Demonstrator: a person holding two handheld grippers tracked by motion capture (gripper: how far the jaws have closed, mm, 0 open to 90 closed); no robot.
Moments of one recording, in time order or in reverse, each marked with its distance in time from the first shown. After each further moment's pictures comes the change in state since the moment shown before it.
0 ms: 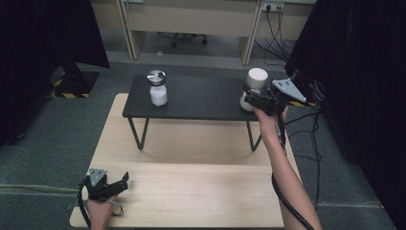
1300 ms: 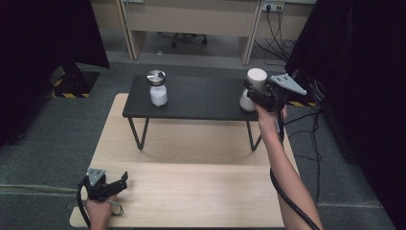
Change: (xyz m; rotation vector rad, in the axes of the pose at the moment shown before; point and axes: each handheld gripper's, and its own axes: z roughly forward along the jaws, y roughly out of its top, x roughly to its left) left arm 0.001 0.000 0.000 0.001 0.009 -0.019; right arm -0.008 0.022 0.006 0.070 0.069 -0.009
